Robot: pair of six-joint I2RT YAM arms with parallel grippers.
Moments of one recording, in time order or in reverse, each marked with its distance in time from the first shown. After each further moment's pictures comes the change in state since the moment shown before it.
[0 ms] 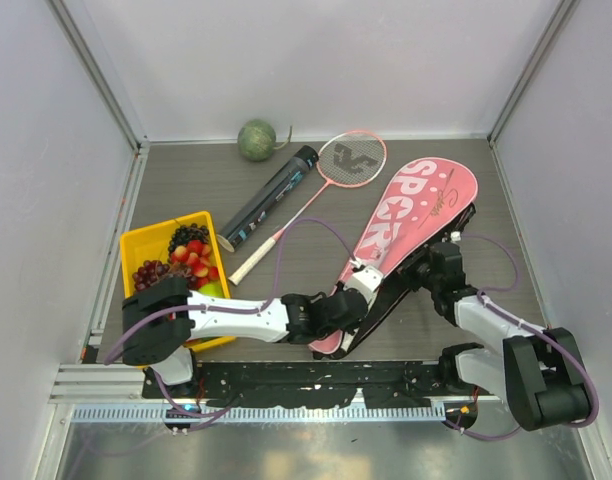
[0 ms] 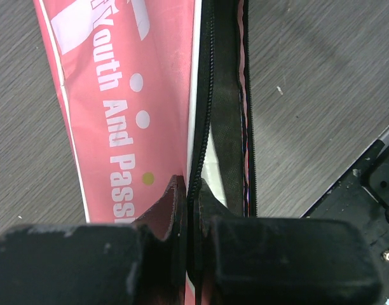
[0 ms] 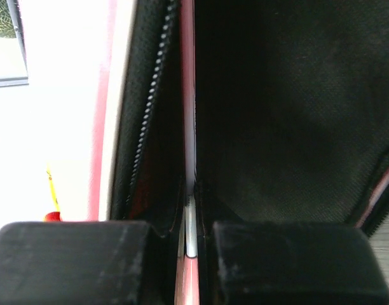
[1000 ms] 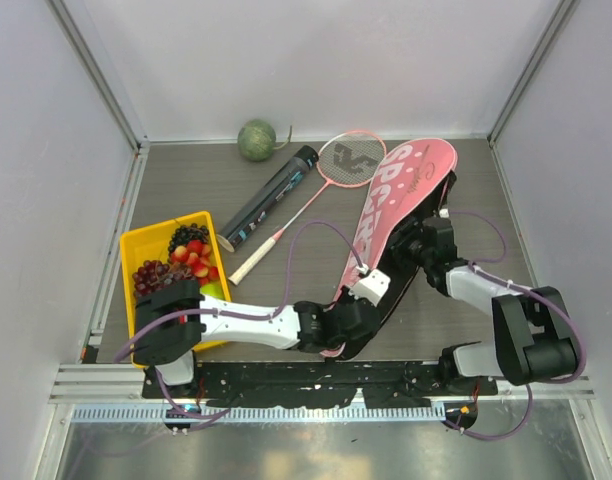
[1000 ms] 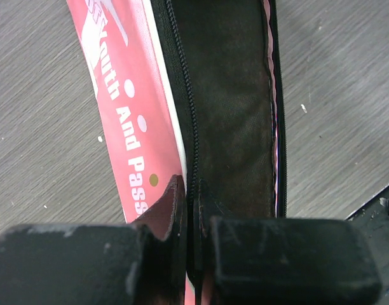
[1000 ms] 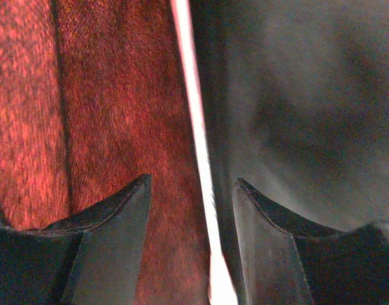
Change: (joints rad) left arm -0.074 0.064 0.070 -0.050 -0.222 -0.008; right arm 0.017 0.255 0.193 0.064 -0.084 0.024
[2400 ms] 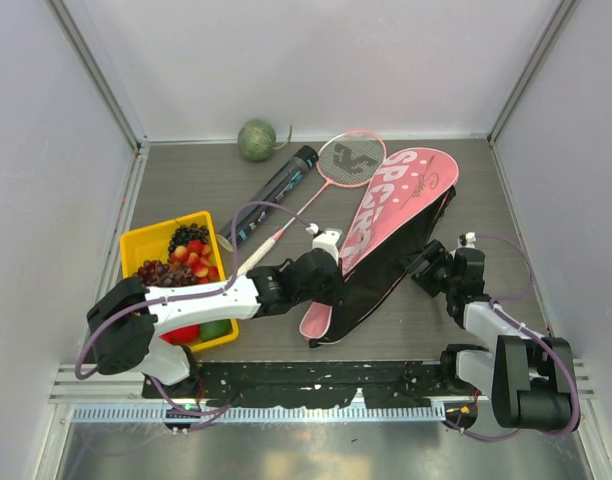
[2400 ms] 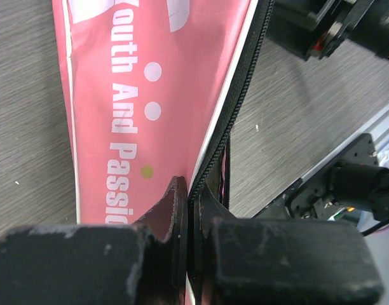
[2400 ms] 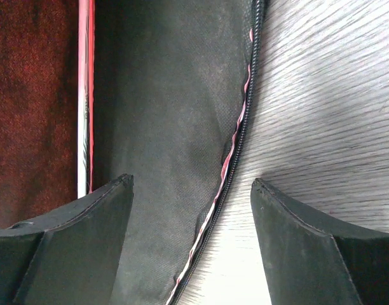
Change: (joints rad) left arm 0.288 -0.220 -0.098 -0.044 0.447 -0.302; right arm -0.255 -0.259 -0.242 -0.038 -0.099 -0.329
